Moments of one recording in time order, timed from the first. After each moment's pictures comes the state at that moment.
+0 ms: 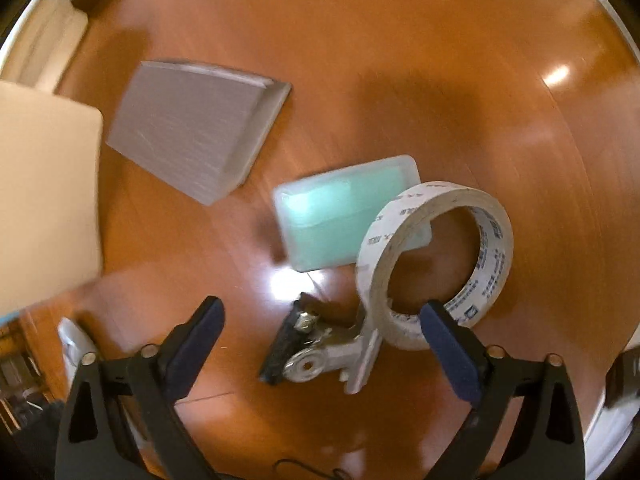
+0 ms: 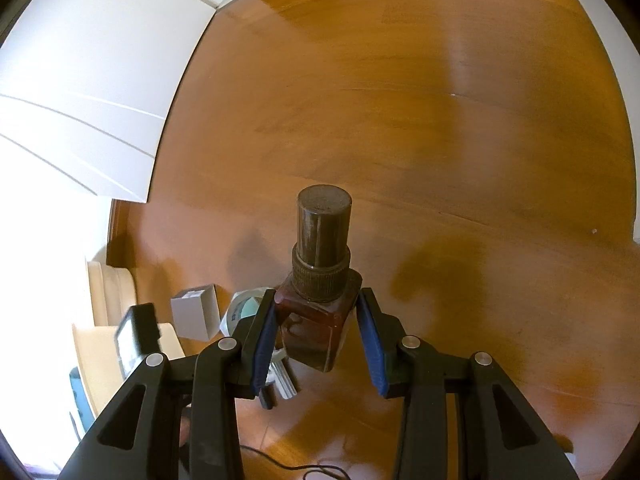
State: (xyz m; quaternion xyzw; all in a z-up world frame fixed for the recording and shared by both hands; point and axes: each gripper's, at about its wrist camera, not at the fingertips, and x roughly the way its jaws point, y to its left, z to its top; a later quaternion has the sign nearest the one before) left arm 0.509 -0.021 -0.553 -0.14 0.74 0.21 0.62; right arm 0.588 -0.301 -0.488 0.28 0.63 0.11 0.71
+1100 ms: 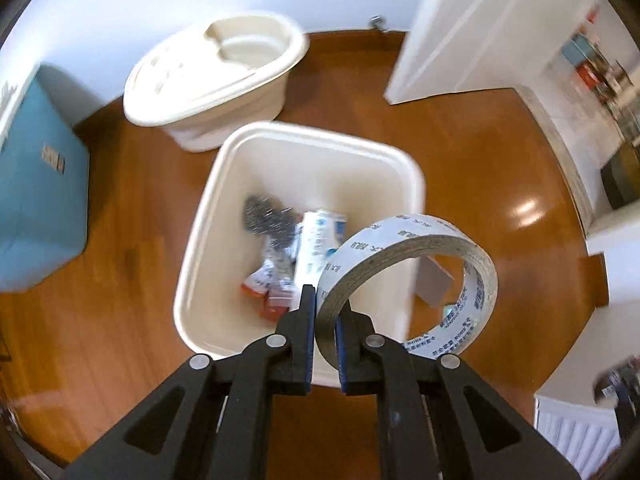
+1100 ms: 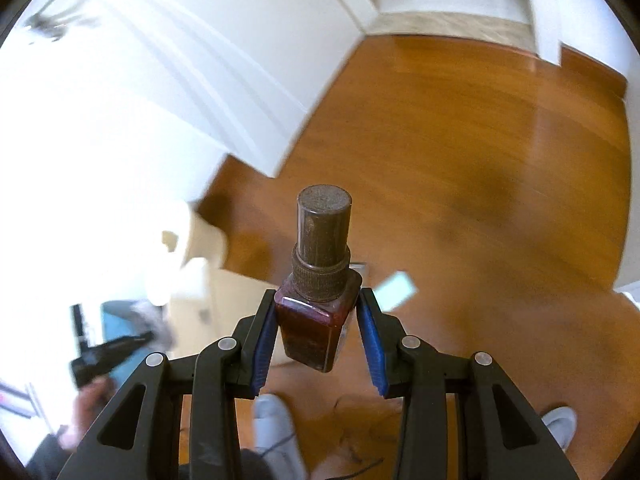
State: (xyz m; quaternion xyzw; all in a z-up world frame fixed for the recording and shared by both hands) left arm 0.329 0.286 -0.249 -0.26 0.58 0.26 0.73; right arm 0.497 -0.166 -0.208 0.20 0.56 0.24 0.76
